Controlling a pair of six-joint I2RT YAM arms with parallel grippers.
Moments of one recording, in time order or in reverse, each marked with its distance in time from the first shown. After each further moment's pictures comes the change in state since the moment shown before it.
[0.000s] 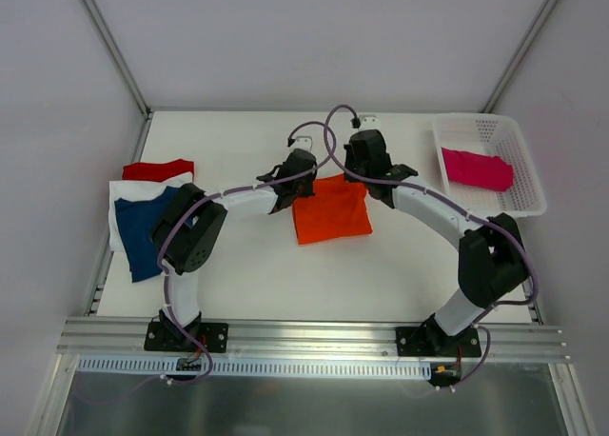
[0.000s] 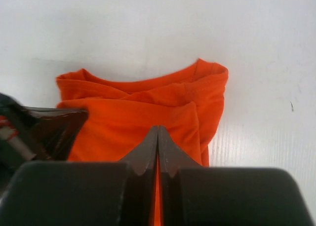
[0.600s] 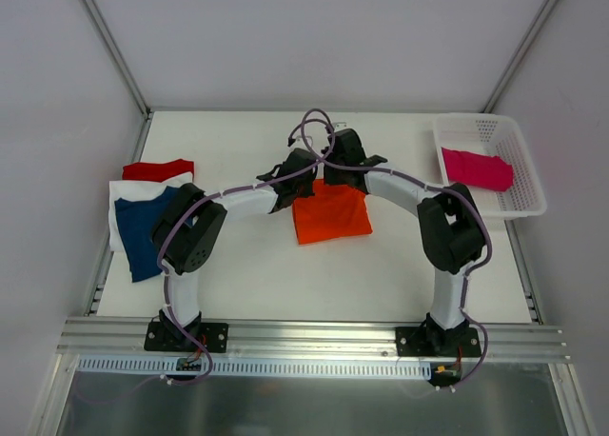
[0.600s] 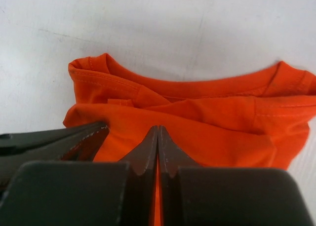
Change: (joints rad) left arm 0.000 0.000 0.007 -0.021 -0.001 0.009; right arm 0.008 0.260 0.172 -0.012 -0.189 0.009
